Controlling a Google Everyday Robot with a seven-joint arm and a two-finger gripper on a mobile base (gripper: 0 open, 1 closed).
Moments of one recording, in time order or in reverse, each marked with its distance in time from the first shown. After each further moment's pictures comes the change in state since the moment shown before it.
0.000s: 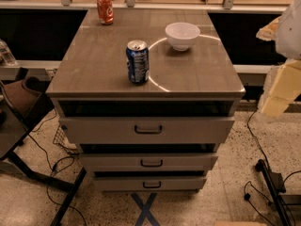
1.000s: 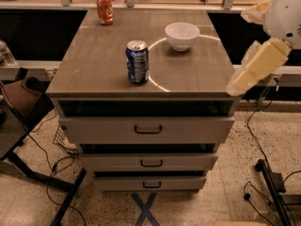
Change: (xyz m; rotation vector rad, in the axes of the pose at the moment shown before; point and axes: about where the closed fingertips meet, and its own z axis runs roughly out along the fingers) arm -0.053 -0.035 -0.003 0.052 -0.358 0.056
